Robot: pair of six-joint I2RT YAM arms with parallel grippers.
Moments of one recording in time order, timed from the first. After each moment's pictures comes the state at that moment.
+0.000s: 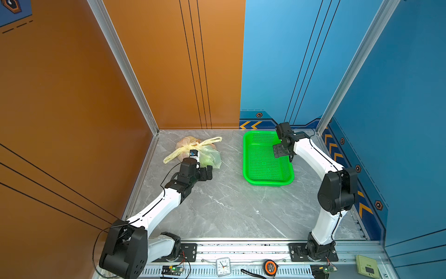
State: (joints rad) left arm -0.31 1.21 0.68 -0.06 -0.02 -0.30; right arm 0.33 1.86 1.66 -0.93 0.40 0.16
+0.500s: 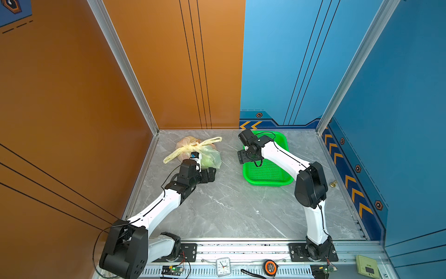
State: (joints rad) left arm -0.30 1.21 0.64 -0.05 0.12 -0.38; right arm 0.61 2.13 1.89 -0.93 0.16 0.34
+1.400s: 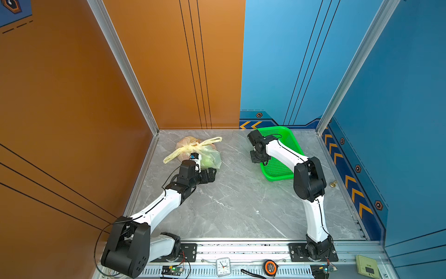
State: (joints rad) left arm -0.28 1.24 0.62 0.01 0.17 -0.41; right arm 0.45 2.18 1.85 -0.94 0.23 0.28
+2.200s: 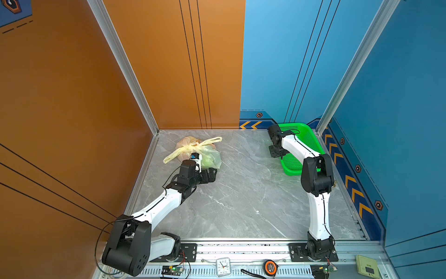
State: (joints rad) left arm -0.28 1.25 0.62 0.02 0.18 -0.41; right arm 0.24 2.22 1.89 -0.95 0.37 0.08
